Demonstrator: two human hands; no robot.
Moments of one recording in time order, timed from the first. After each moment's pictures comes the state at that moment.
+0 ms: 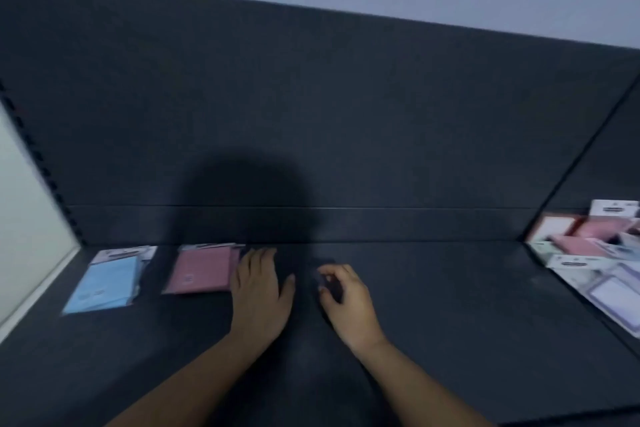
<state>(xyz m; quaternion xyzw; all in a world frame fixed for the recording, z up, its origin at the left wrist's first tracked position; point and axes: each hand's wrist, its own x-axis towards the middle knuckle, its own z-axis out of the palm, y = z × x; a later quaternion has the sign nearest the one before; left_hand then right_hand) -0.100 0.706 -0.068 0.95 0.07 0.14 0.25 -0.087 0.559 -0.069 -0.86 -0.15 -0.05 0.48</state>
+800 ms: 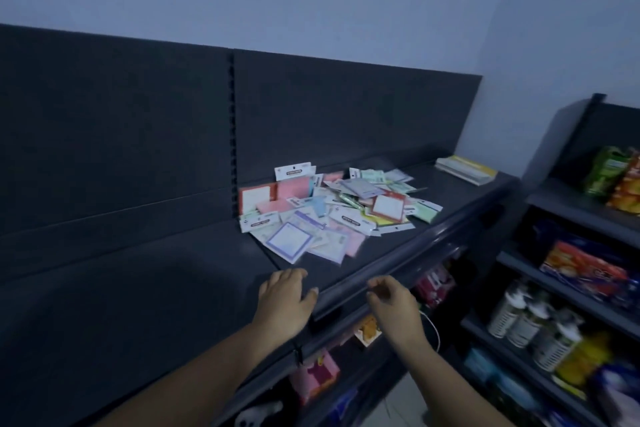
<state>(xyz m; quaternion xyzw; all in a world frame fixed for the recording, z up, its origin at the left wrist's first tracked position) -0.183 0.199 -0.035 0.92 -0.29 -0.04 0.27 -0.285 0.042 -0.031 -0.83 0.26 -0.21 0.44</state>
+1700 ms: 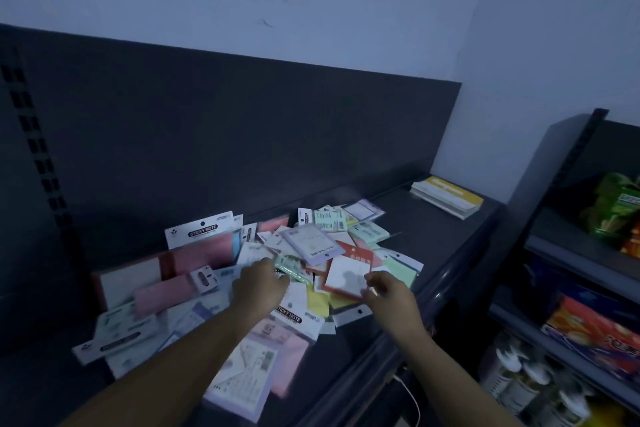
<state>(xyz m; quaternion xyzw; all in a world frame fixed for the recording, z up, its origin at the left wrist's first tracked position) 0.007 -0.051 -0.026 0.92 -0.21 -0.07 0.31 -0.140 -0.211 -0.021 -0.84 0.32 -0.21 0.39</state>
